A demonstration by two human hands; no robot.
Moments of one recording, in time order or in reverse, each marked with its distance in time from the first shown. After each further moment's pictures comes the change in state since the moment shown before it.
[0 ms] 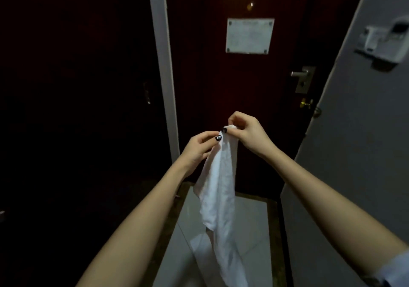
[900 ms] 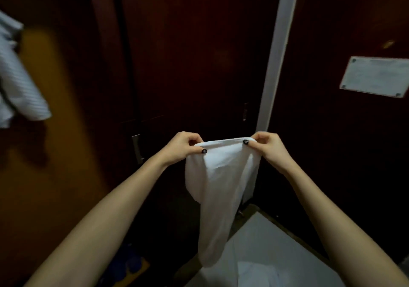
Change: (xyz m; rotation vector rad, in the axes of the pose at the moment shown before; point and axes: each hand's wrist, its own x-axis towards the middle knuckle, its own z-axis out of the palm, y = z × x) left_hand -0.191 0.126 -0.106 0.905 0.535 0.008; right_hand 0.025 -0.087 0.080 0.363 -0.349 -0.106
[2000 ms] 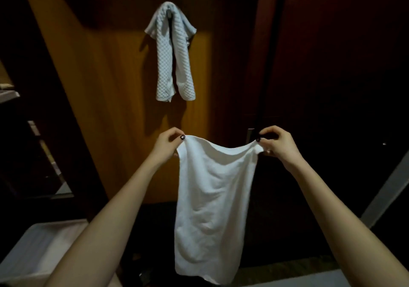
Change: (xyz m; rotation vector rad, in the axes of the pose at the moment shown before) left_hand -0.259 -0.070 -0.170 -0.005 0.797 -0.416; right_hand 0.018 -0.101 0.239 0.242 -0.367 0.053
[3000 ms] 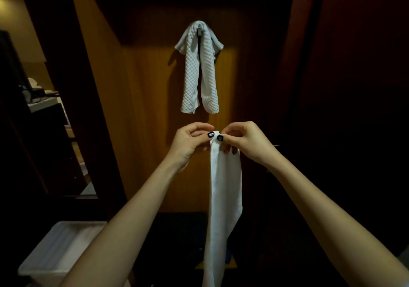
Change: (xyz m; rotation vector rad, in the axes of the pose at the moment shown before) left_hand -0.009 0.065 -0.020 -0.515 -0.017 0.012; right_hand -0.010 -0.107 0.102 -0.111 -0.467 -0.451
